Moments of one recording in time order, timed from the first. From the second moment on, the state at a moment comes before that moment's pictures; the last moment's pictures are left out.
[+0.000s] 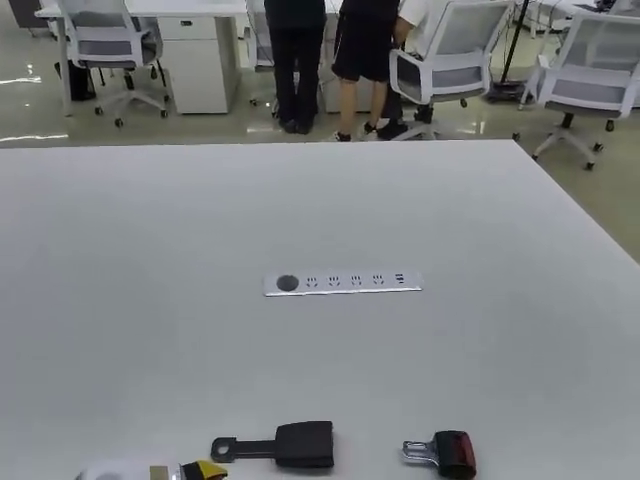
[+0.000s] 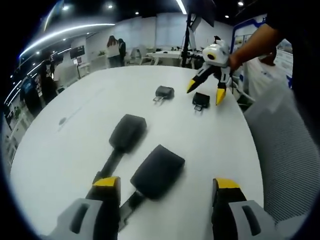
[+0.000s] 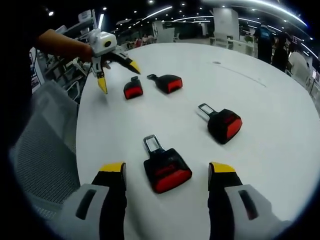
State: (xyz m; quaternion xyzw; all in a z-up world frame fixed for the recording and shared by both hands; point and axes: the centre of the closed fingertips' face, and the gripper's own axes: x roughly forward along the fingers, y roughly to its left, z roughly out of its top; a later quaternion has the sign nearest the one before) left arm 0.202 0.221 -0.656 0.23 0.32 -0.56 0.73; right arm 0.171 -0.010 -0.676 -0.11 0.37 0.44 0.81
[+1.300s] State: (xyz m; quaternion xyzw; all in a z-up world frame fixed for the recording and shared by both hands) left arm 0.216 0.216 -0.696 0.29 0.32 -0.61 0.67; right arm 0.172 -0.012 -0.687 -0.17 0.39 0.50 0.75
